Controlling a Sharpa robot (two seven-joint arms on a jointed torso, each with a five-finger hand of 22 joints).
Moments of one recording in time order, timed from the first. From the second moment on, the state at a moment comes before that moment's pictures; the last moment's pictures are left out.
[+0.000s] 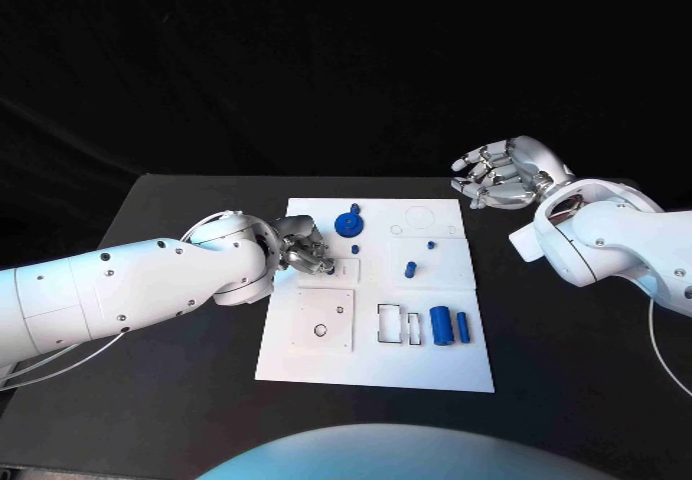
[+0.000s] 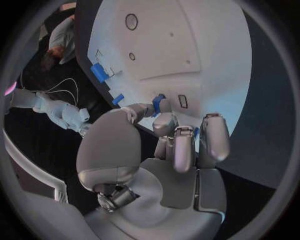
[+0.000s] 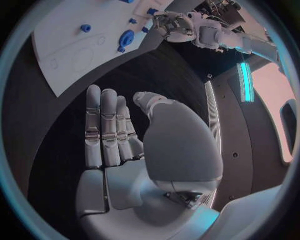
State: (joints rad) left arm 1.17 -0.80 -0.08 1.57 -1.21 -0.14 -0.43; left_hand 1.14 -0.22 0.62 0.21 0.55 1.01 0.02 0.64 0.78 1.41 -0.04 1.10 0.98 1.47 -0.09 1.57 1.31 0.08 1.37 0.02 1.38 1.30; right arm 1.34 -0.93 -0.15 1.61 -0.81 -0.60 -0.03; right_hand 1.36 -0.25 0.47 0.26 0.37 0.86 0.15 0.22 0.50 0.99 0.08 0.68 0.59 1.23 0.01 0.72 0.75 0.17 1.07 0.11 0.46 0.77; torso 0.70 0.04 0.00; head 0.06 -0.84
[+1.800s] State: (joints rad) left arm 1.18 -0.78 -0.08 1.55 -1.20 -0.11 -0.46; left_hand 1.05 -0.24 0.62 0.18 0.51 1.02 0.02 0.53 0.72 1.42 -0.04 1.07 0.98 1.47 -0.09 1.57 1.31 0.08 1.37 0.02 1.36 1.30; right arm 1.34 -0.93 -0.15 1.61 -0.72 -0.63 0.04; right_hand 1.34 -0.26 0.49 0.22 0.38 0.84 0.17 0.22 0.50 0.97 0.10 0.61 0.46 1.23 0.03 0.51 0.74 0.17 1.05 0.14 0.35 0.67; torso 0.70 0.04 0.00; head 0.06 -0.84
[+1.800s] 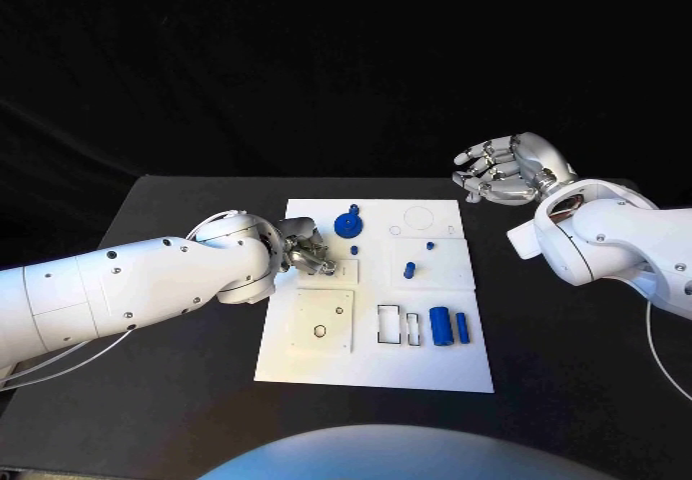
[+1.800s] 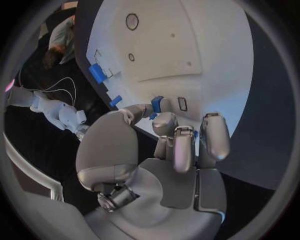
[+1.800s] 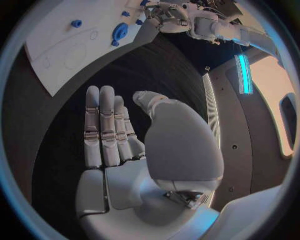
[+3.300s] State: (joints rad) left arm 1.18 -0.81 -0.03 1.57 -1.13 -0.15 -0.49; left_hand 0.92 -0.21 0.35 0.29 0.58 1.04 0.02 0.48 0.71 1.42 -0.04 1.09 1.02 1.47 -0.09 1.57 1.31 0.08 1.38 0.02 1.35 1.31; right arm 1.33 -0.92 -0.15 1.60 -0.70 -0.63 0.02; right_hand 1.28 -0.23 0.46 0.24 0.28 0.77 0.20 0.27 0.50 0.89 0.14 0.55 0.29 1.15 0.09 0.30 0.72 0.17 1.00 0.19 0.21 0.54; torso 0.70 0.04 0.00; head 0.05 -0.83
